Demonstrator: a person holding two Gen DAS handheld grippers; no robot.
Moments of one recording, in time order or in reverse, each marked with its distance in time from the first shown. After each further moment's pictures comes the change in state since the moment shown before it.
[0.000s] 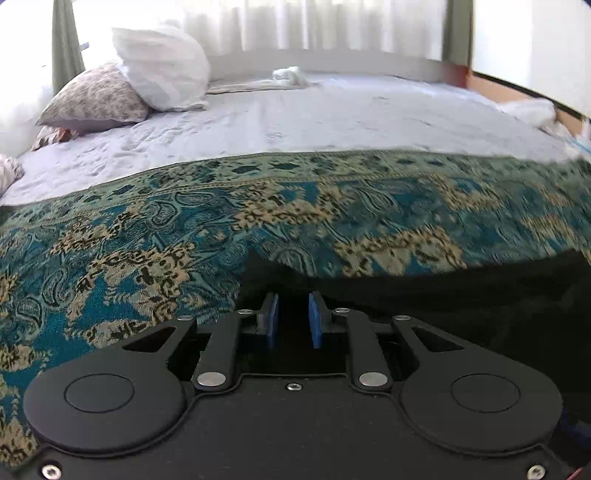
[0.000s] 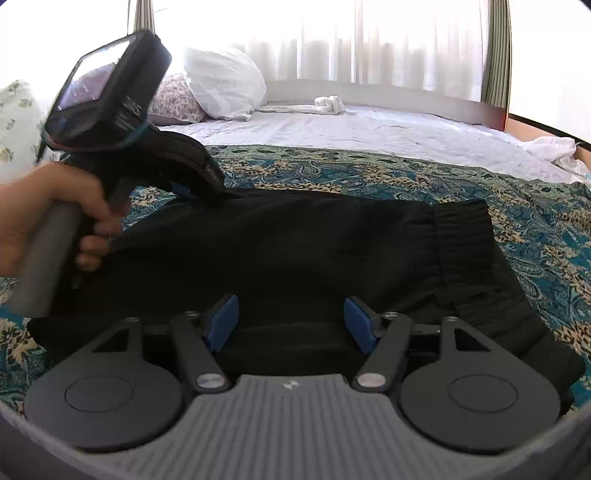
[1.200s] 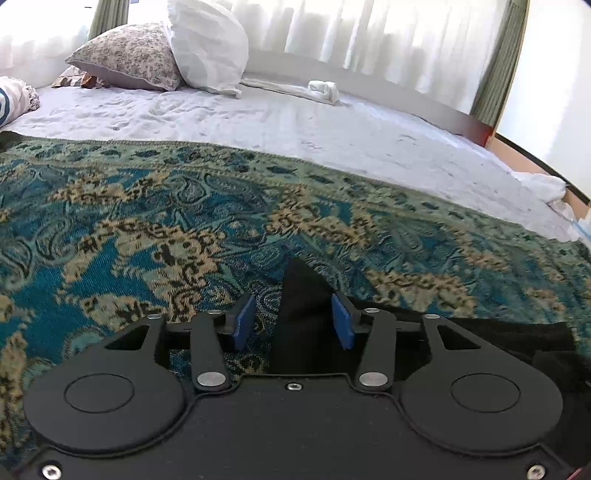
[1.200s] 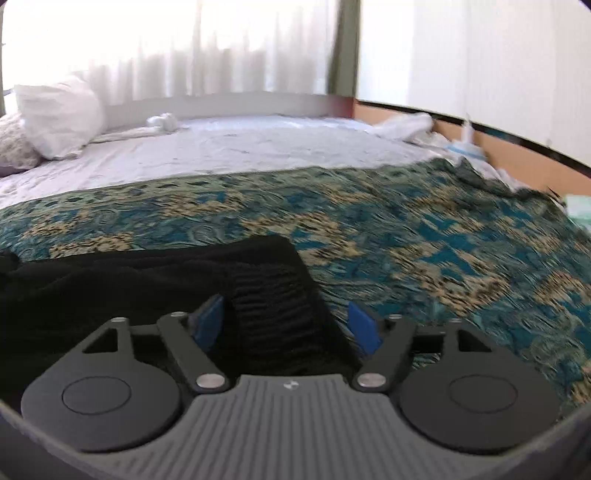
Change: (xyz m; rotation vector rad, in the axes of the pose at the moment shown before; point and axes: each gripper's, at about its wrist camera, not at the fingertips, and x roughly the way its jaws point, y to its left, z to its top) left arm 0.000 0.049 -0.001 -0.252 -0.034 -0.087; right arm 0.013 -0.086 0.031 0.232 -0.025 -0.498
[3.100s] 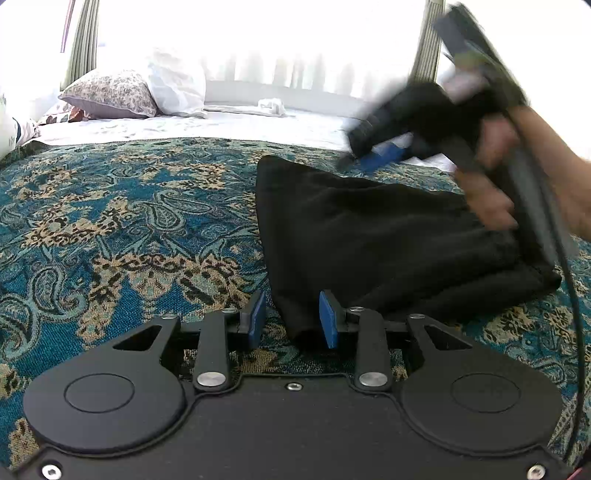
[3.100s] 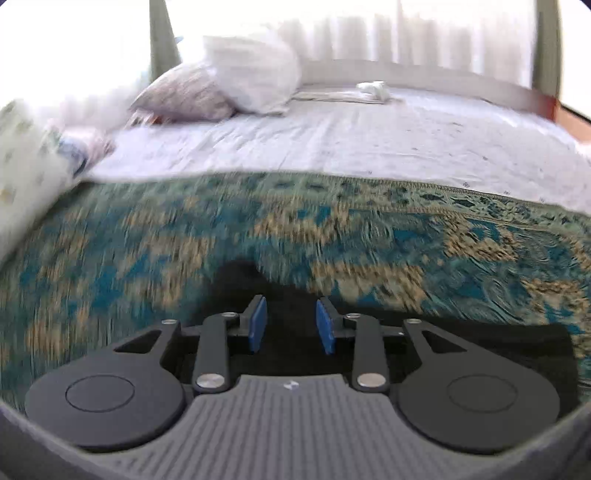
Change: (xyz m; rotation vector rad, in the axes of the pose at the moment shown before) left arm -0.162 0.017 -0.153 0.173 -0.099 -0.094; right arm -0.009 0.142 0.044 -0.340 0.147 0.582
